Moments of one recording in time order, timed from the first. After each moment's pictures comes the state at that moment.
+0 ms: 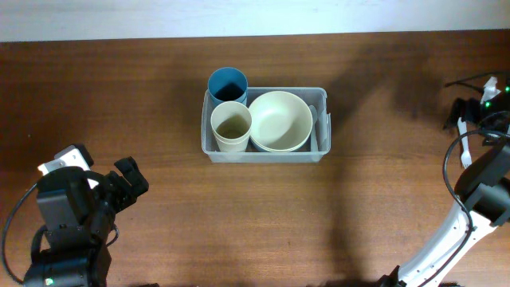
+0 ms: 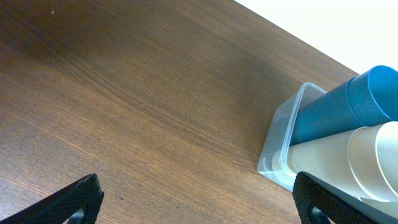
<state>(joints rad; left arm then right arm) 0.16 0.77 1.01 -0.93 -0.03 -0.39 -0.60 2.35 2.17 -1.39 -0.05 -0.14</state>
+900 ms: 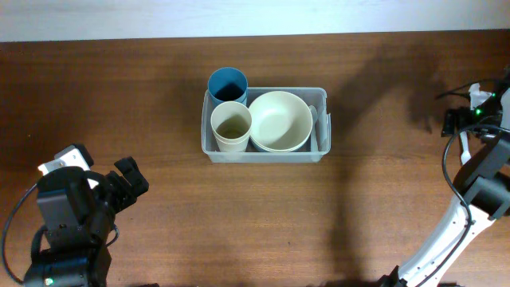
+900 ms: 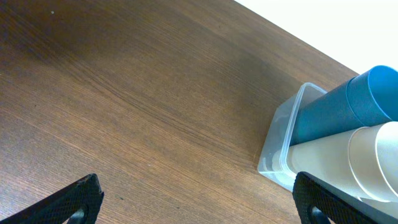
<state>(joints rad) 0.16 0.77 1.01 -0.93 -0.03 -0.39 -0.60 2.44 2.16 -1.25 0.02 -0.38</state>
